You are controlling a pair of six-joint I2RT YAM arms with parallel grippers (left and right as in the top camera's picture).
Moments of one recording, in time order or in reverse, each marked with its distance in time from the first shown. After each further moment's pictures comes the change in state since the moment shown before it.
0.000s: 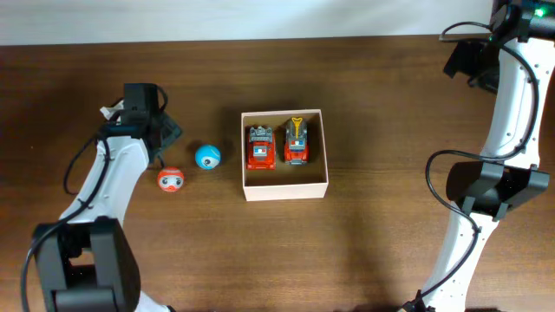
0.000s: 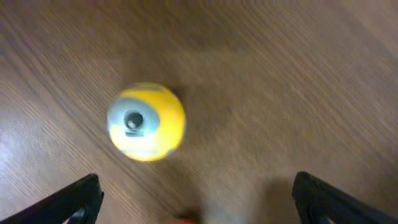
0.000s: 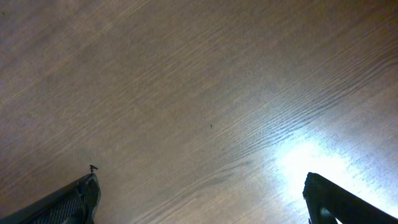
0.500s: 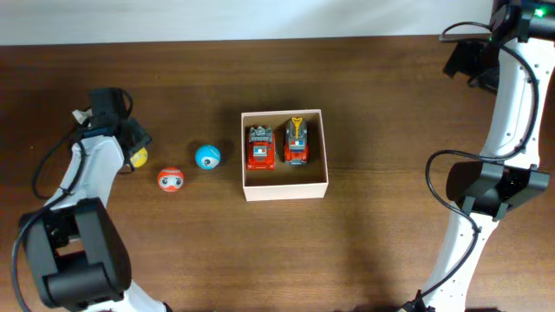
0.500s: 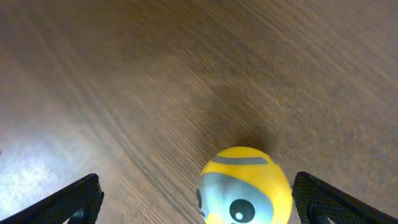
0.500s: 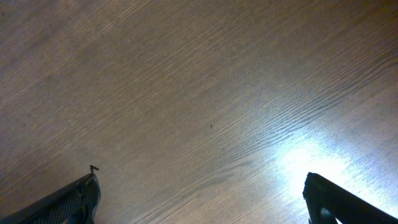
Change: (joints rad) left arm 0.159 0.085 0.000 0.072 -0.038 0.239; right arm 0.000 0.000 0.000 0.000 0.000 0.000
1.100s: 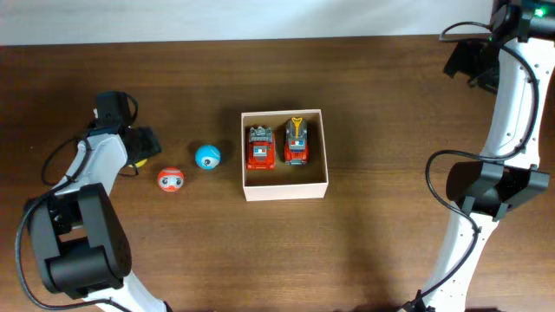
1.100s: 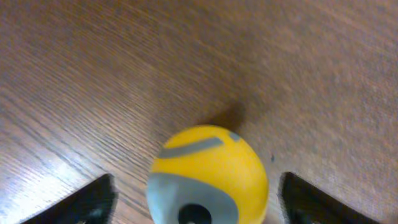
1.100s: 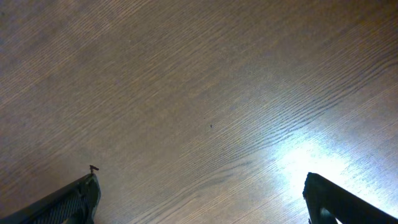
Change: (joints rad) left arm 0.001 0.066 0.000 0.014 0.144 0.195; right arm 0.000 0.000 0.000 0.000 0.000 0.000
